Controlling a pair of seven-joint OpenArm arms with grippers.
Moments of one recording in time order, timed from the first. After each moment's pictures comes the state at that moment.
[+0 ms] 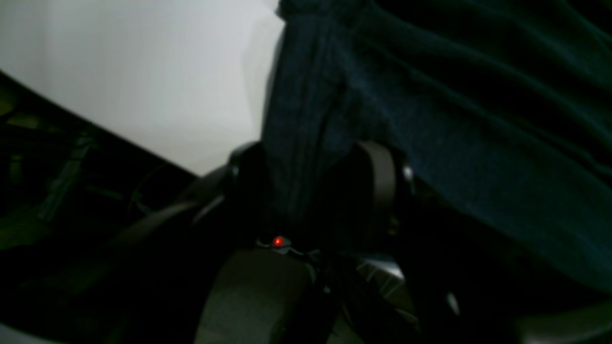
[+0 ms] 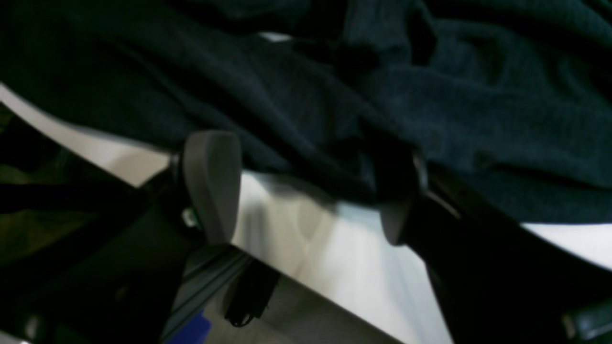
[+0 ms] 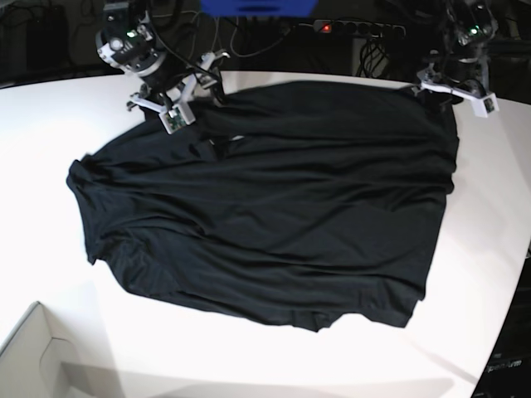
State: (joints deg) left arm 28.5 -0.5 -33.8 96.8 -23.5 -12.4 32.4; right arm -30.2 0.2 3.7 106.9 -0.1 29.3 -33.4
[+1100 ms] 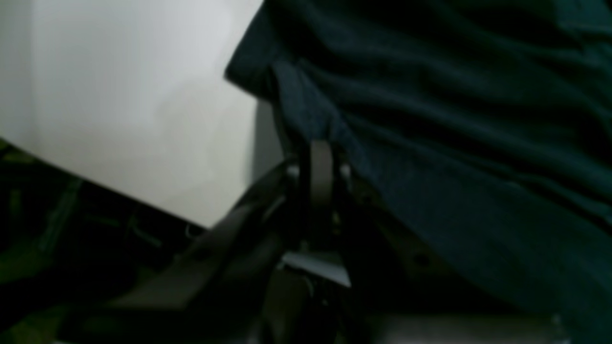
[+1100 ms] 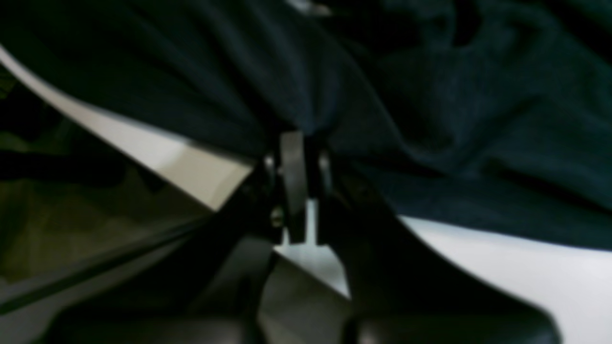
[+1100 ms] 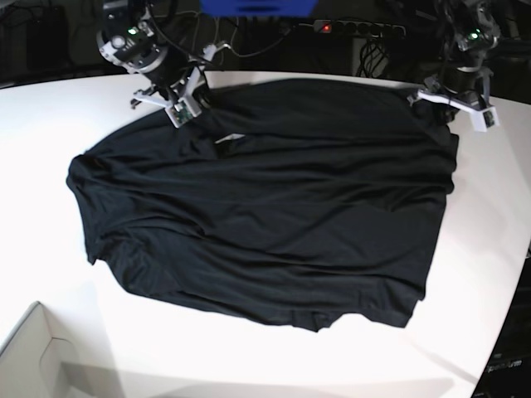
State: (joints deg) left arm 29.2 -0.1 -31.6 106.2 -23.4 -12.0 35.3; right arm -31.5 3.1 0.4 108.2 -0.3 29.0 -33.6
